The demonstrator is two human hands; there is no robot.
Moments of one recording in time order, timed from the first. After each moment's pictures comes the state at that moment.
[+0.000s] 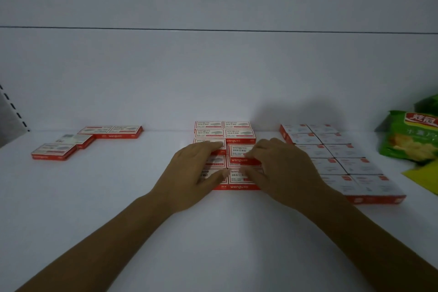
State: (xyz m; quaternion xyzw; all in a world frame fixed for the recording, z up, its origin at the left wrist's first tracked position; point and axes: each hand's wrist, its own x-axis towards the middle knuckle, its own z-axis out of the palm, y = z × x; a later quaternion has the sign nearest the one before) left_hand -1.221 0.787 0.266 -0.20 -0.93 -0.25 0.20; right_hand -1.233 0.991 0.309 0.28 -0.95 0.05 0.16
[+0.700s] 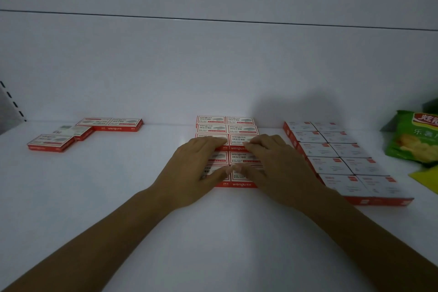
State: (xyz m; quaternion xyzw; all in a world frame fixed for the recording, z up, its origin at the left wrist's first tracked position) left_hand -1.223 0.786 0.263 -0.21 -0.93 -0.22 0.21; right_hand -1.244 0.984 0.294 0.28 -0.95 0.08 0.12
